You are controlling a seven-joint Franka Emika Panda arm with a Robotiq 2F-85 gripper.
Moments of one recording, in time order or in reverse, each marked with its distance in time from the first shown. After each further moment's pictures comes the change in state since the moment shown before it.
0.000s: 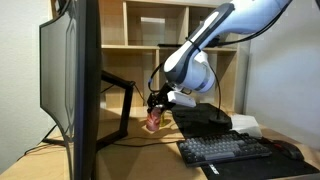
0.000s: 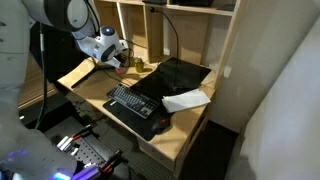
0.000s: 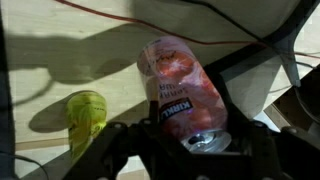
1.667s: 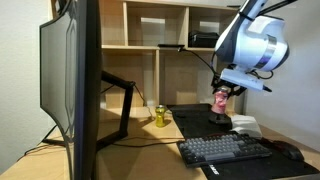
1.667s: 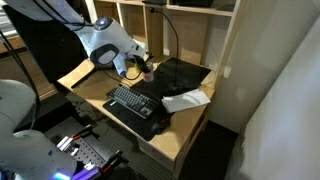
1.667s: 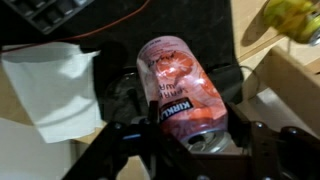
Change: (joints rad) arm -0.608 -0.581 0.244 -0.445 0.467 0.083 0.217
